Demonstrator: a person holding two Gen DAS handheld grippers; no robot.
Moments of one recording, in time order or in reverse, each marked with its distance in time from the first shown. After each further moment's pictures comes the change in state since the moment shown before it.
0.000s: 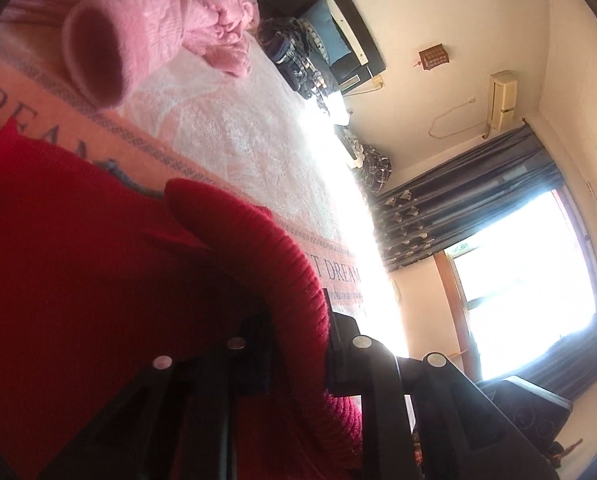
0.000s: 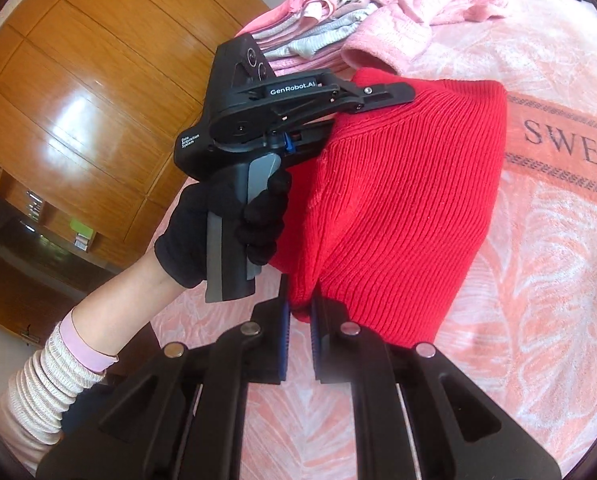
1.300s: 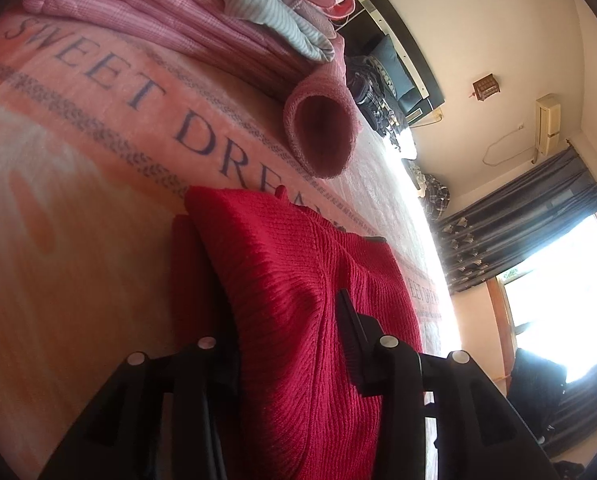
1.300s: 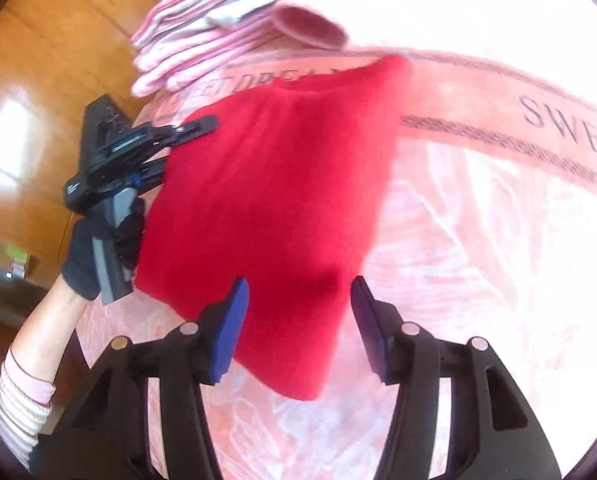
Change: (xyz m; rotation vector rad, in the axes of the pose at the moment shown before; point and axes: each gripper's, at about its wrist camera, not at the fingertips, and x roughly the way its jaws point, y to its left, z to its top) left arm -0.112 0.140 0.011 -0.071 -0.047 0.217; right arm 0.084 -0.033 0.022 0.153 0.057 -0.262
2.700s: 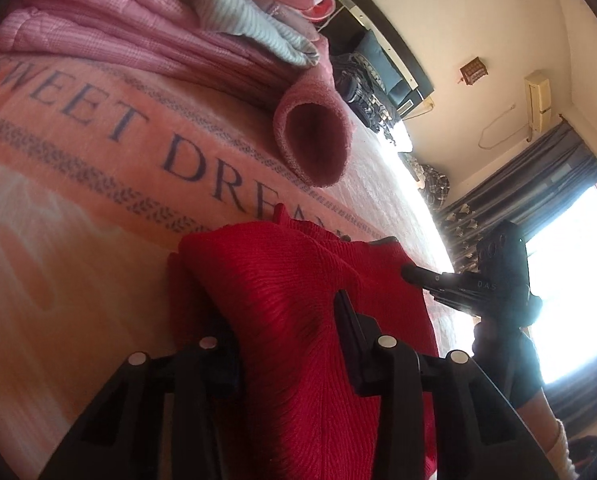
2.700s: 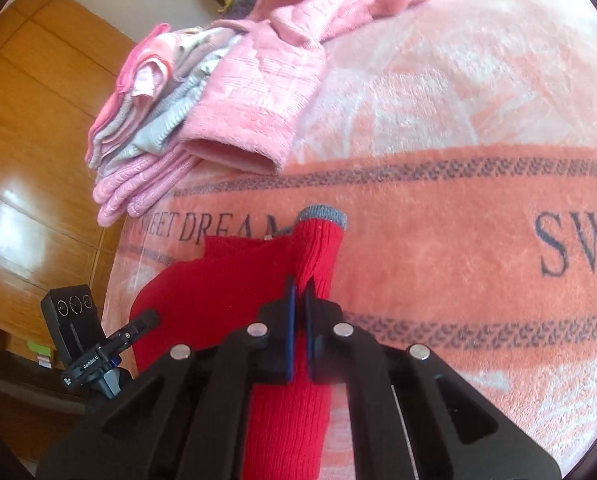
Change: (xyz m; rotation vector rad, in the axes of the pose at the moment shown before) left arm -0.009 -0.007 0.005 0.186 -0.045 0.003; right arm 0.034 -0.060 0.133 0.140 -0.212 0.075
